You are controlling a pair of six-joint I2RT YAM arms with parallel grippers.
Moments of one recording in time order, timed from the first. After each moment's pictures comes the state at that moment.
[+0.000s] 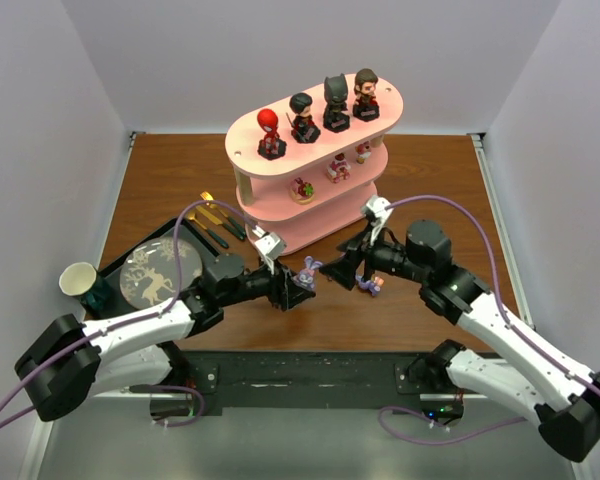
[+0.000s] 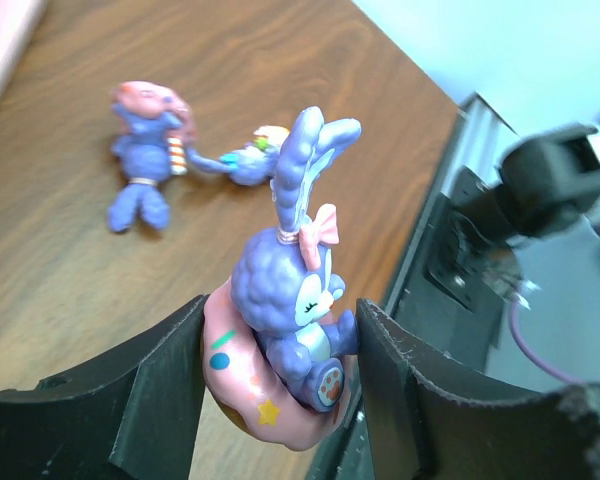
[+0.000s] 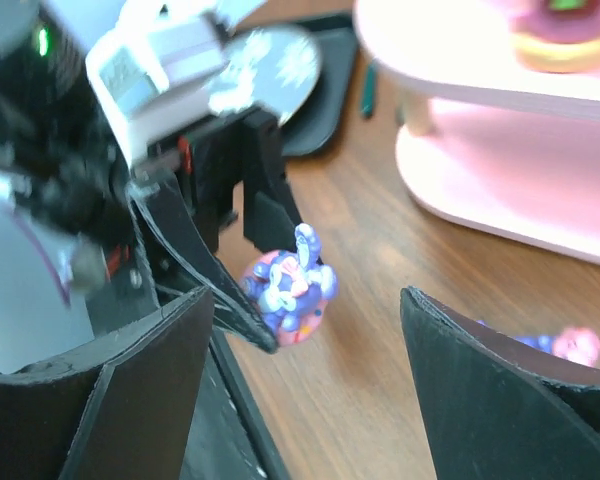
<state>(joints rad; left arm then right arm) -0.83 1.08 0.39 0.47 0.33 -0.45 0.66 0.87 0.74 -0.12 -0.43 0.24</state>
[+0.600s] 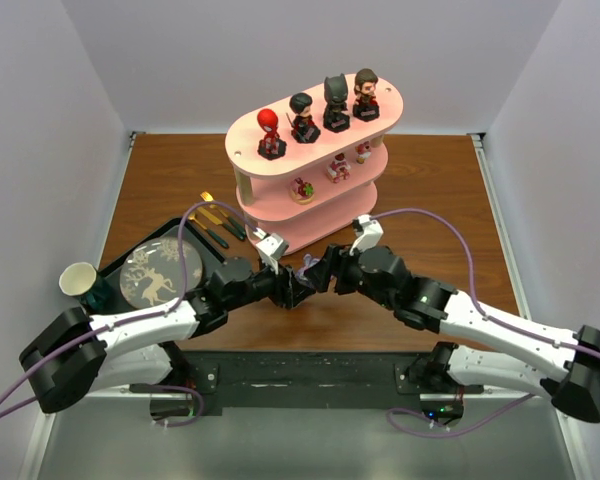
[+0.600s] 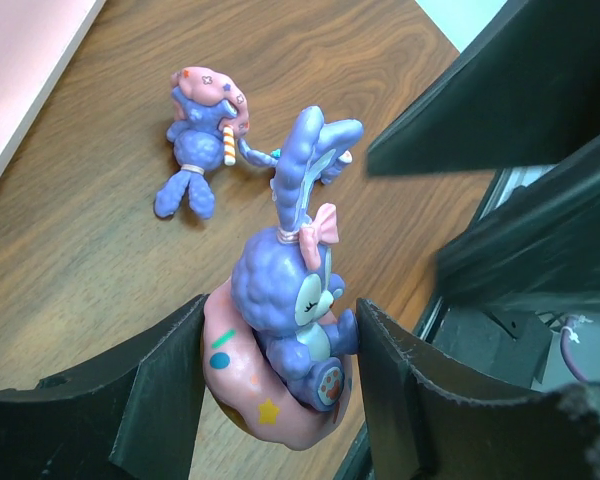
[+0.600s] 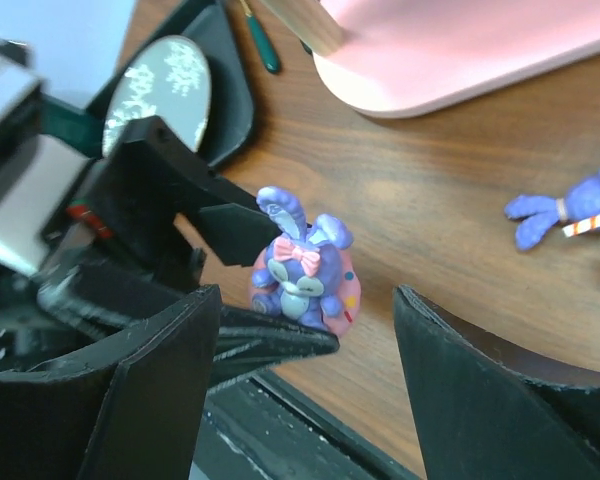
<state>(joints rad) -0.88 1.13 0.40 0.46 0.15 -0.46 1.01 0.97 0.71 -0.17 0.25 0.77</state>
